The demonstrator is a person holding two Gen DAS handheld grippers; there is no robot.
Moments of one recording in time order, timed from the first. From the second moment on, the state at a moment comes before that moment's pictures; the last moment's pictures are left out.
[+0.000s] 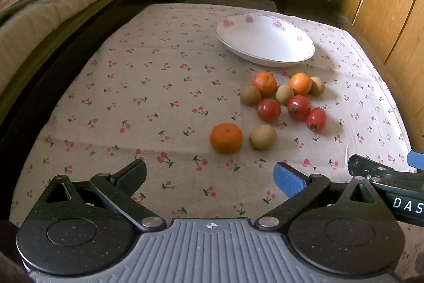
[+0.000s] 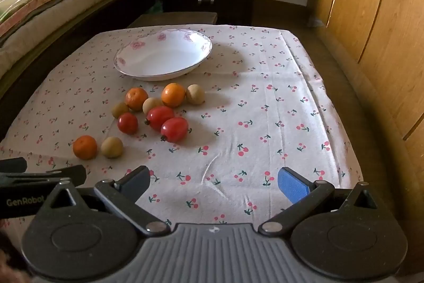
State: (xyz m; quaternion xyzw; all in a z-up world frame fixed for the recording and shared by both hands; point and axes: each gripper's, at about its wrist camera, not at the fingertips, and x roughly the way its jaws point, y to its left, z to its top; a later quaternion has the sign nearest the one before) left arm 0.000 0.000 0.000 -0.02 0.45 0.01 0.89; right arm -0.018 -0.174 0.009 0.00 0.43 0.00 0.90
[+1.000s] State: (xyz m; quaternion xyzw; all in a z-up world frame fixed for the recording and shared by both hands) left arm -0.005 0.005 -0.004 -0.02 0.45 0.01 0.89; right arm -0.014 -0.170 0.005 0.01 0.44 0.00 0.90
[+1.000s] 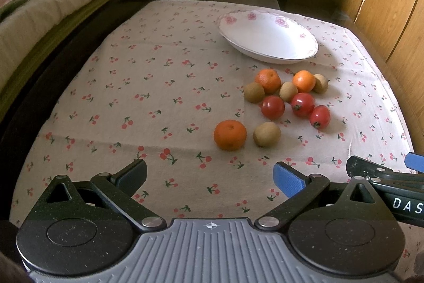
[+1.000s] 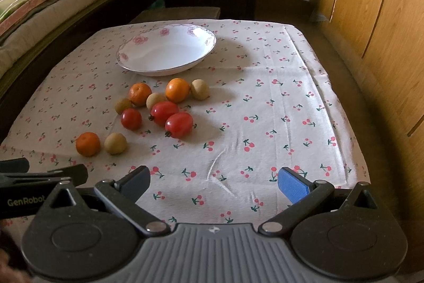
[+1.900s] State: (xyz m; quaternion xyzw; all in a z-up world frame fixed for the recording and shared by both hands) left arm -0.001 0.041 -0.010 -0.05 0.45 0.03 0.89; right arm 0.036 -0.117 -0.004 0.01 0.46 0.13 0.88
